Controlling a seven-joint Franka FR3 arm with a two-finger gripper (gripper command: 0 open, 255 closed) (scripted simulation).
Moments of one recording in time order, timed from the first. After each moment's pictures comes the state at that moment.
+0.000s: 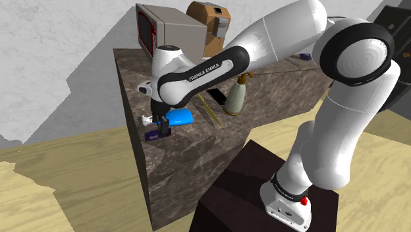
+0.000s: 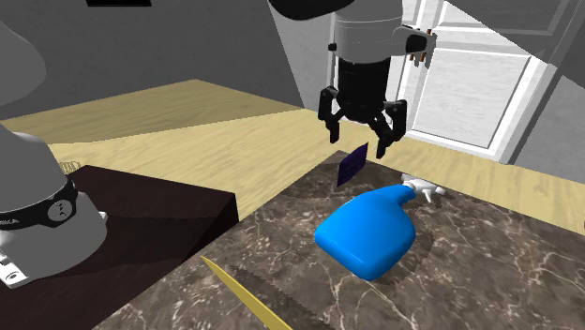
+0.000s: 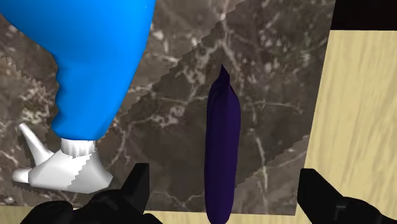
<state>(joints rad) 0.38 0.15 0.00 -2.14 0.11 2.37 -0.86</state>
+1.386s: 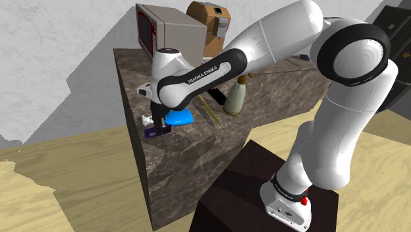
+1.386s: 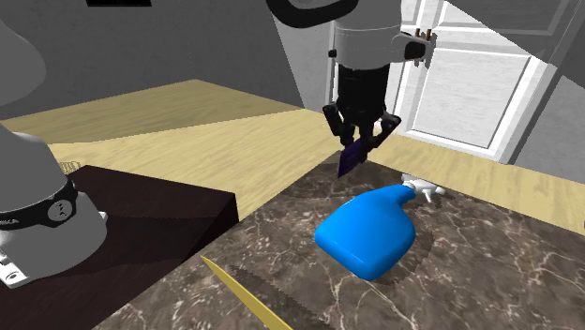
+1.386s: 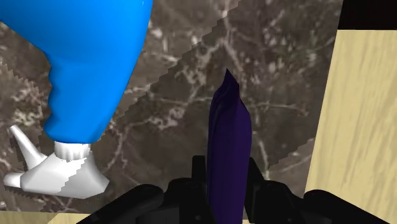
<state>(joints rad) 0.38 0.16 0.00 -2.14 0.11 2.39 -0.87</state>
